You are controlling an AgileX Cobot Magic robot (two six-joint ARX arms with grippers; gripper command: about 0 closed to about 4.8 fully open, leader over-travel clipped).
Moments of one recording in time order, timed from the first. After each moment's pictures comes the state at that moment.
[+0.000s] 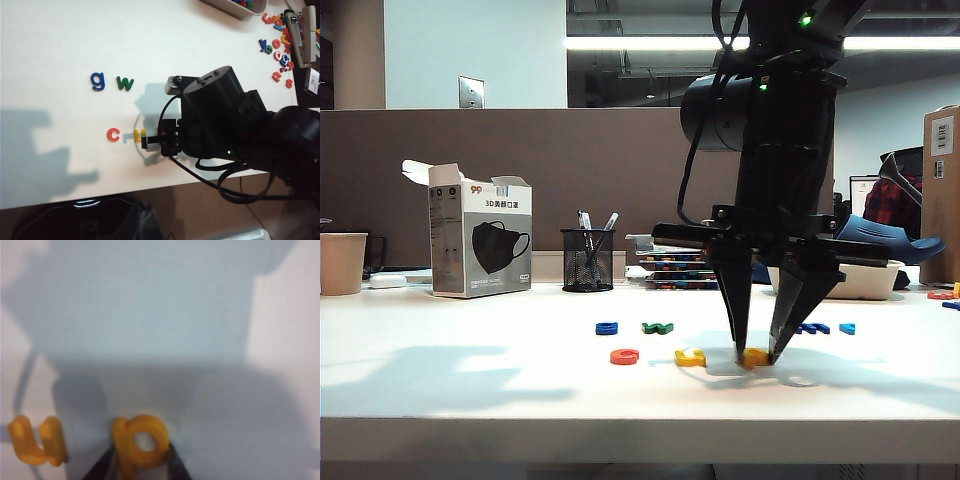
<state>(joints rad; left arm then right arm) -0.86 1.36 1.78 -1.25 -0.16 -0.82 0.60 1.86 1.27 -0.80 -0.03 0.59</state>
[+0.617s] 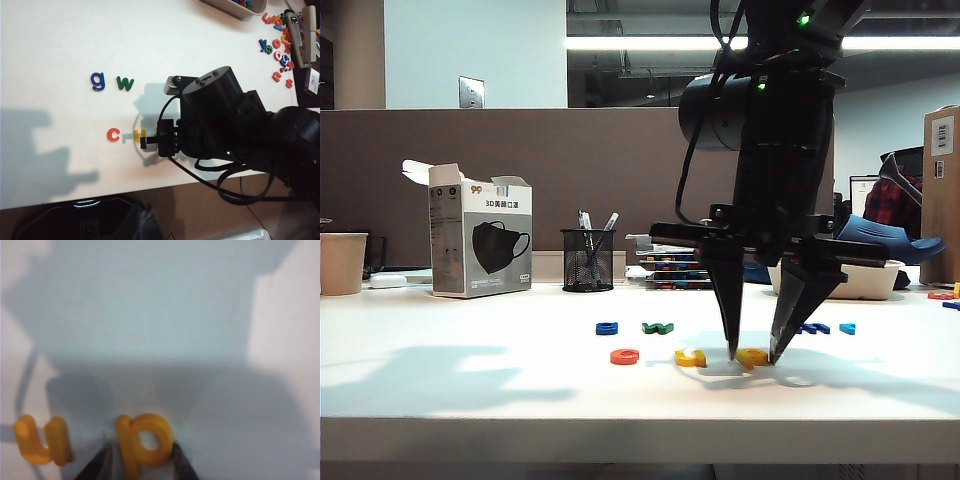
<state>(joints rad) -0.86 1.36 1.78 -1.25 -0.16 -0.82 0.60 1.86 1.27 -0.80 -0.03 0.60</state>
